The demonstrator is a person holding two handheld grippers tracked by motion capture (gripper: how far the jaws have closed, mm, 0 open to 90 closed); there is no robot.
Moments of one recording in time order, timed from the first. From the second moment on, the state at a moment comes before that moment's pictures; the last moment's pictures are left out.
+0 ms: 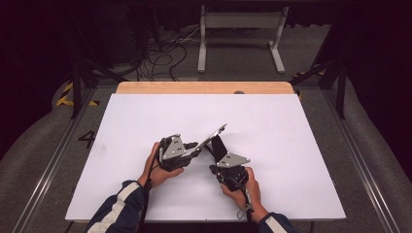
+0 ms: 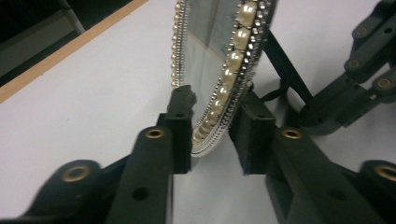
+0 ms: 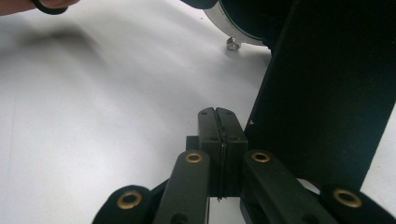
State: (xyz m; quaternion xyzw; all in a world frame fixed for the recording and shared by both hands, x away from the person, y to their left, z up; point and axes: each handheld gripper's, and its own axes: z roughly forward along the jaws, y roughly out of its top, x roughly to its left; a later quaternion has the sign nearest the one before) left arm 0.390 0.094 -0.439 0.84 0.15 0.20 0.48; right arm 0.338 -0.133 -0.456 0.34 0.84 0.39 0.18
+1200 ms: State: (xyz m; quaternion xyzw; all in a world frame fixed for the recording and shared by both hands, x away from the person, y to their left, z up) left arm 0.374 0.083 -0.433 0.86 0.14 0.22 0.45; right arm 0.348 -0.156 -0.451 0.35 0.83 0.40 0.17
